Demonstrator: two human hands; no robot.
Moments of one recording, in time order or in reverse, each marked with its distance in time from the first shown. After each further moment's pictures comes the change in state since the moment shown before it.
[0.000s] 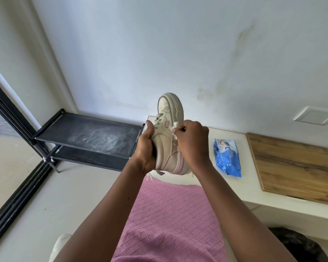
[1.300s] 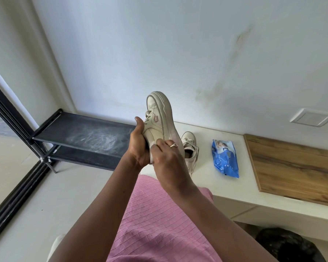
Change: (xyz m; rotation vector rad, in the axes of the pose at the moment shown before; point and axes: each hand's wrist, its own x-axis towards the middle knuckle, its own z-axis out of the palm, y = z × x) left_hand 0.001 0.016 -0.004 -0.079 0.005 0.045; right_hand -0.060 -0.010 0.021 -0.264 -0.041 -0.517
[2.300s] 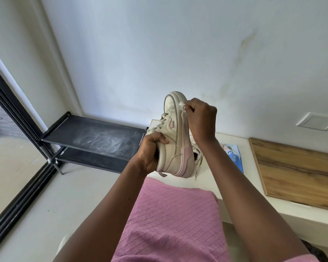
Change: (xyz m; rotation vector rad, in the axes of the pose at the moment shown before) left_hand -0.026 0.001 0.017 0.209 0.041 -0.053; right_hand 0.094 0.074 -0.014 0.205 0.336 0.215
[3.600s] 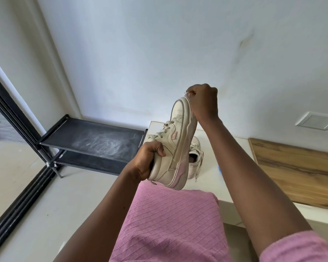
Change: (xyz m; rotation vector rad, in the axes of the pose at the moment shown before) left_hand -0.007 -0.001 -0.013 0.161 0.024 -0.070; right_hand 0.051 0.006 0.002 -0.073 -0.138 0.088
